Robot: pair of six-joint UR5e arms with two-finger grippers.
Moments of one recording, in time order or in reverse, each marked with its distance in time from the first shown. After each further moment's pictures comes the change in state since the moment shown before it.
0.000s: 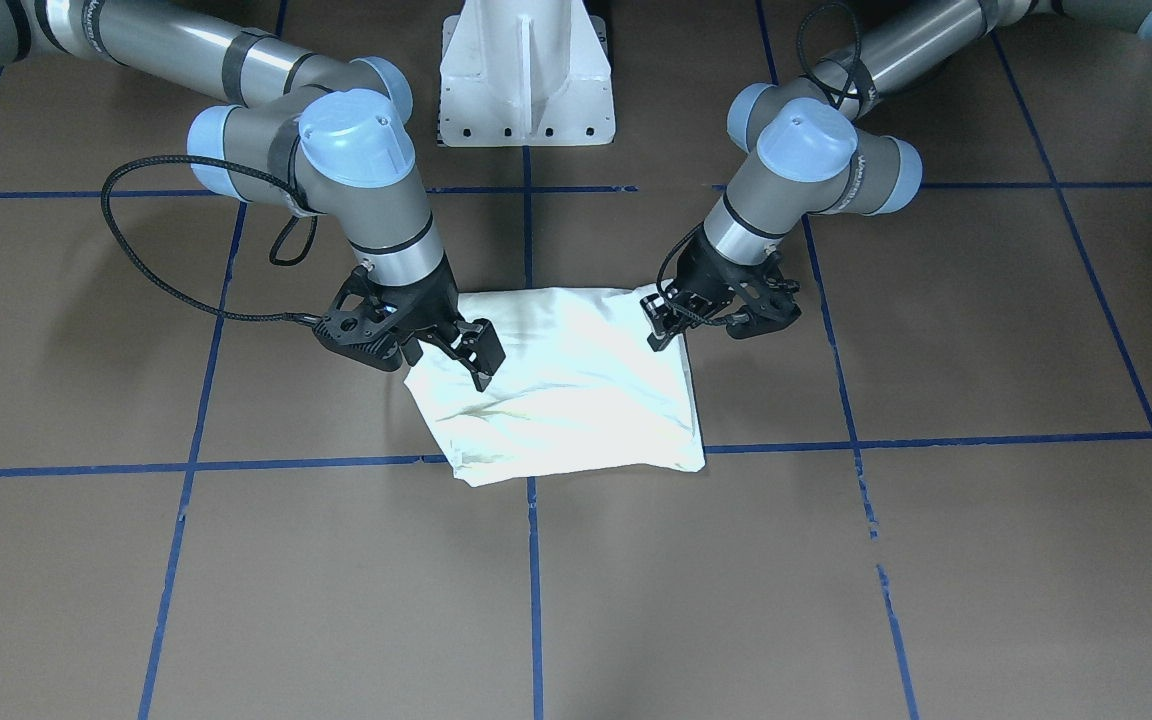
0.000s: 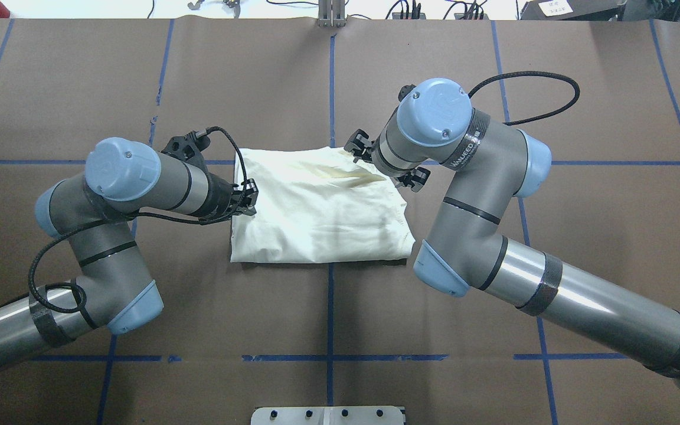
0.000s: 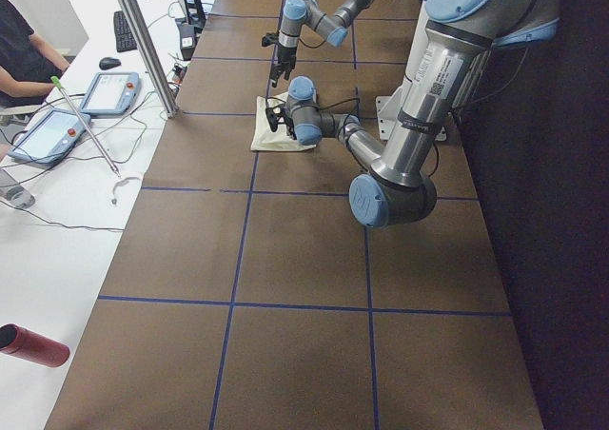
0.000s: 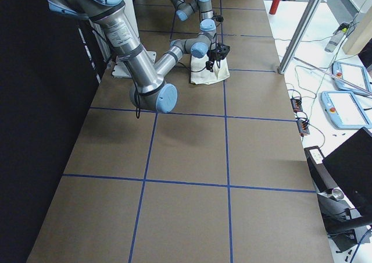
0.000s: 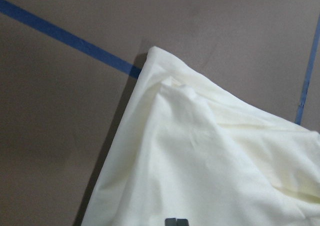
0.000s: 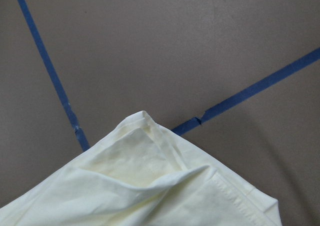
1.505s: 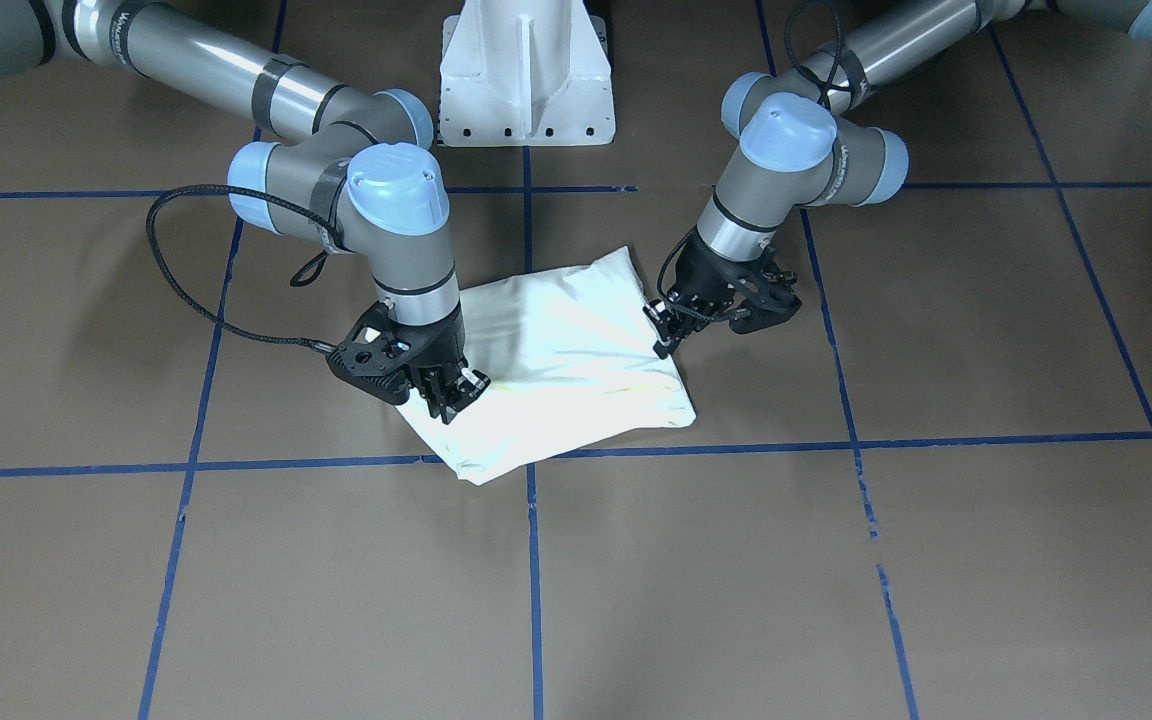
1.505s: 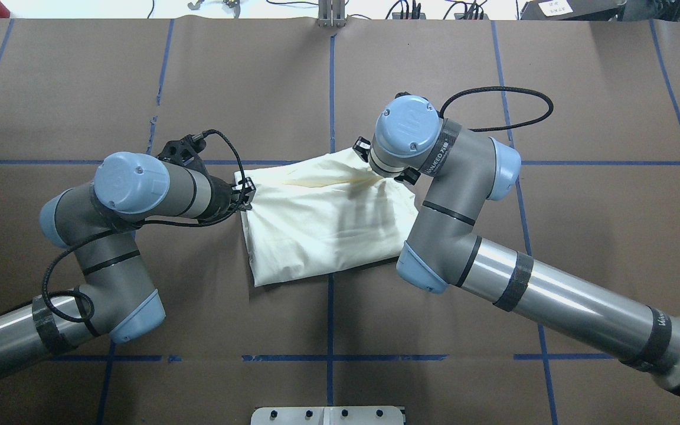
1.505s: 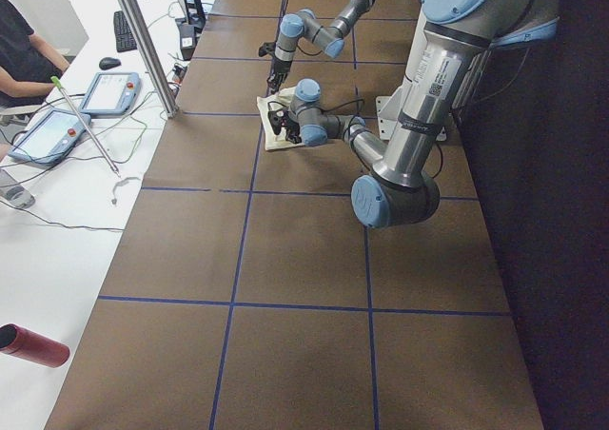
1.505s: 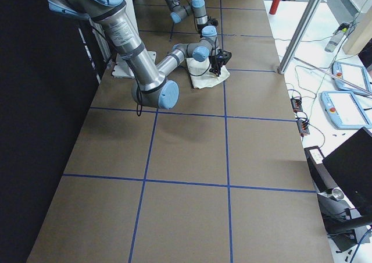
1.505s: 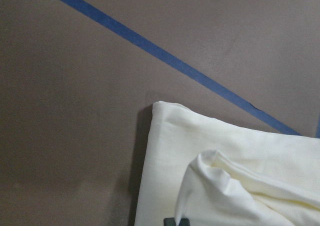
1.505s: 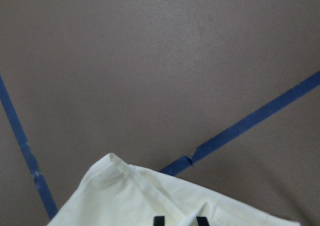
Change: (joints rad) left arm 0.009 -0.010 0.017 0.029 0.122 -0.037; right arm -0.019 0.055 -0.150 -0.003 -0.114 0.019
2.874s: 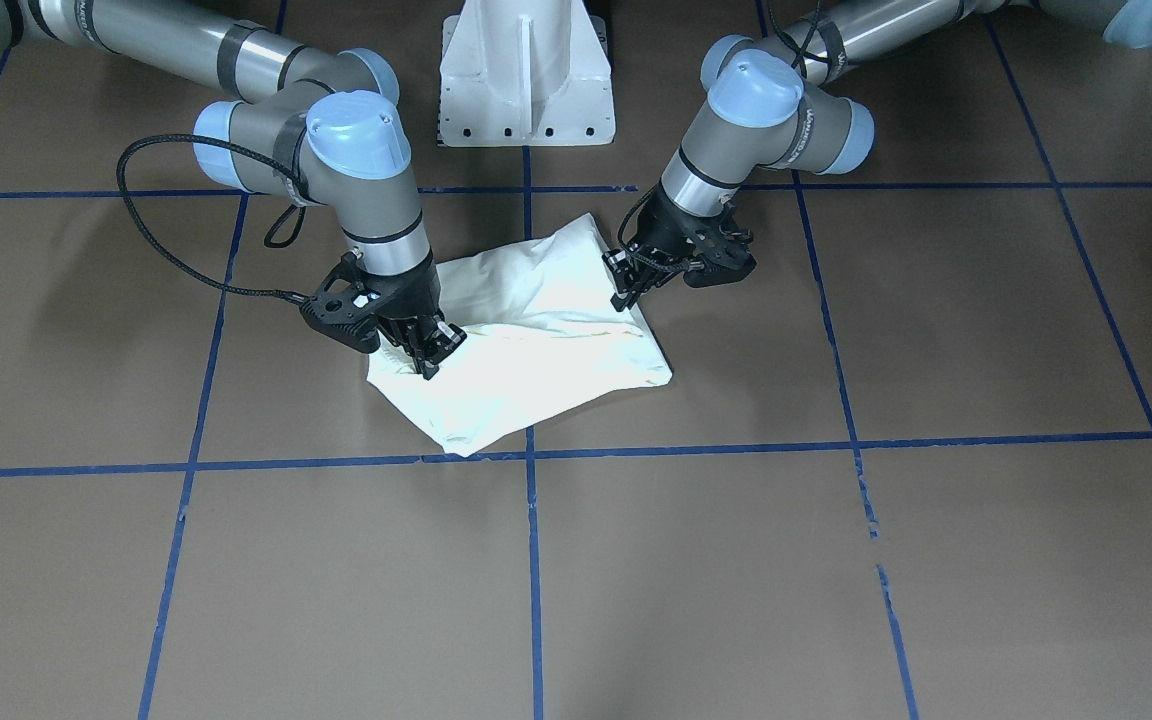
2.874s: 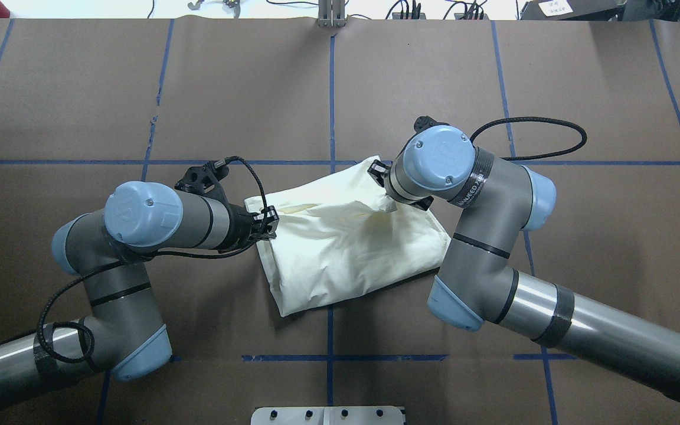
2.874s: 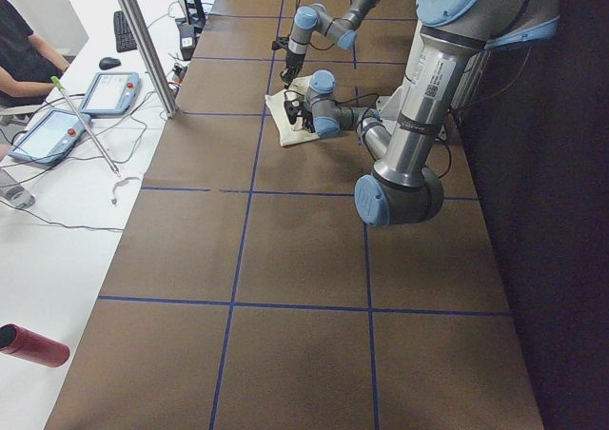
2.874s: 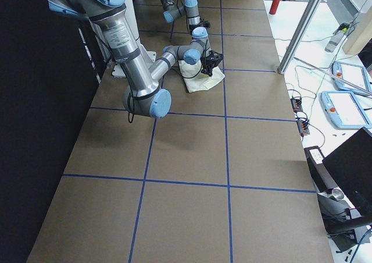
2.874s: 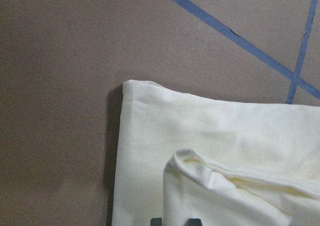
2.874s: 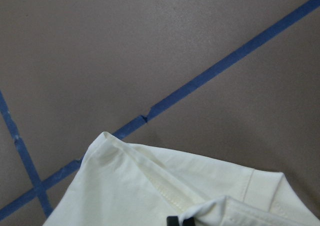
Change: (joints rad) left arm 0.089 0.009 -0.108 0.016 0.000 -0.016; right arm -0.046 -0.133 0.189 -0.002 -0.003 0.080
